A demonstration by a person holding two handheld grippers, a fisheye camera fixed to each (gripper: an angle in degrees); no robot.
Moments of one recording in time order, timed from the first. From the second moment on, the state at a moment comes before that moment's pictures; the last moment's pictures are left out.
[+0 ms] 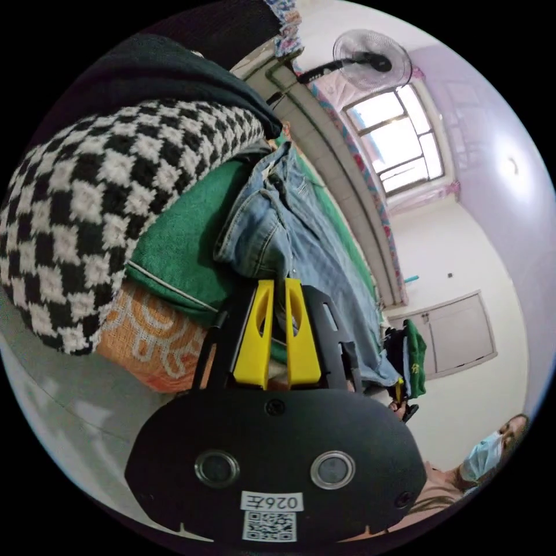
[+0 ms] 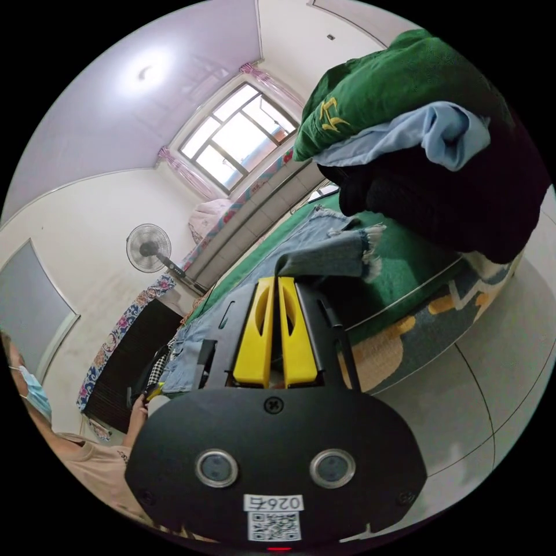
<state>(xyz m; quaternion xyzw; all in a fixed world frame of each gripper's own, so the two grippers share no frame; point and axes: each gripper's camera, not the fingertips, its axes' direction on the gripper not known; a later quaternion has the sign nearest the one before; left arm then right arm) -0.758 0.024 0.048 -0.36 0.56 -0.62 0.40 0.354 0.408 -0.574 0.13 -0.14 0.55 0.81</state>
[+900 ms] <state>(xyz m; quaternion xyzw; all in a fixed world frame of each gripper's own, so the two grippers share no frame) -0.647 -0.165 0.183 -0.31 0.61 -0.57 0.45 0.413 0.178 -0.445 0.15 0.01 0.50 0.85</state>
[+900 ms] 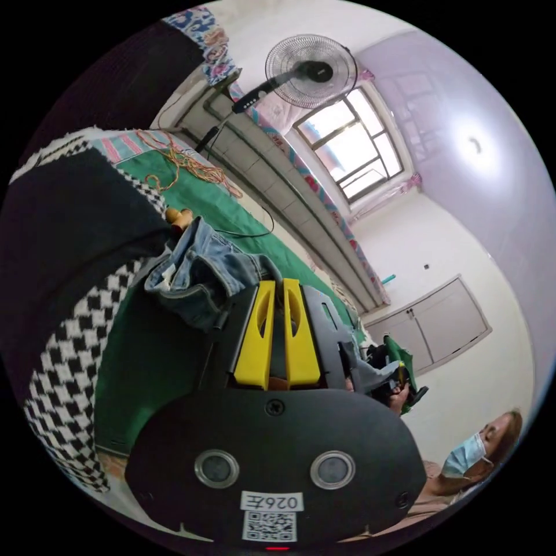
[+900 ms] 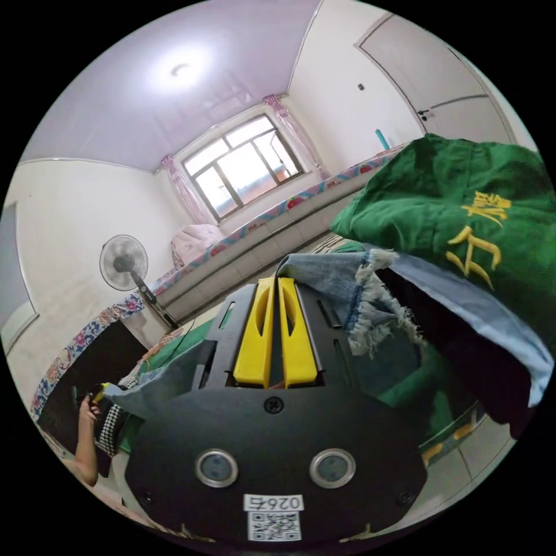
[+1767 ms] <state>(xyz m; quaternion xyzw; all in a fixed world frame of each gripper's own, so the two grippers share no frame) -0.271 -0.423 0.104 -0.27 0.80 0.01 0.54 0.439 0.107 -0.057 -0.30 0.16 0.15 0.93</state>
